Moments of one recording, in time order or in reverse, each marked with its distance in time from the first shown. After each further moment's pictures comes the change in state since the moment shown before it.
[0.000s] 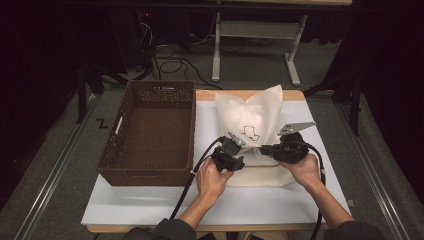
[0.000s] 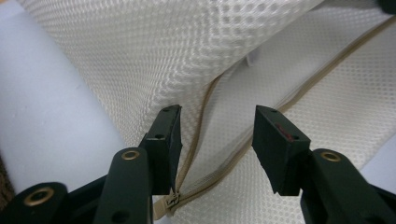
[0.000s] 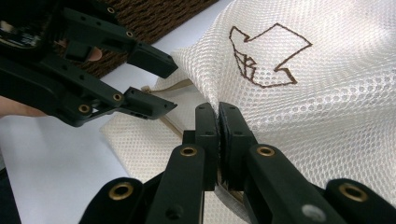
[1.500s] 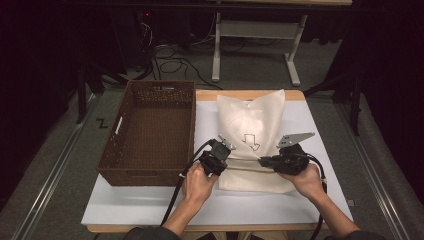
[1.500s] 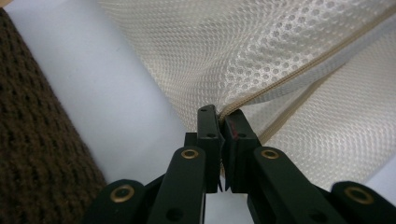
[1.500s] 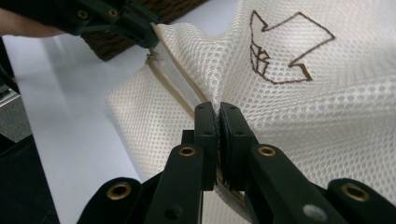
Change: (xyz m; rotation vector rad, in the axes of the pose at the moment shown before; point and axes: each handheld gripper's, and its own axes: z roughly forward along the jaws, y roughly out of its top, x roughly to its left) left arm 0.013 -0.017 -0.037 0.082 0.066 0.067; right arm 0.020 -0.019 -0.003 0.042 0.054 -0.057
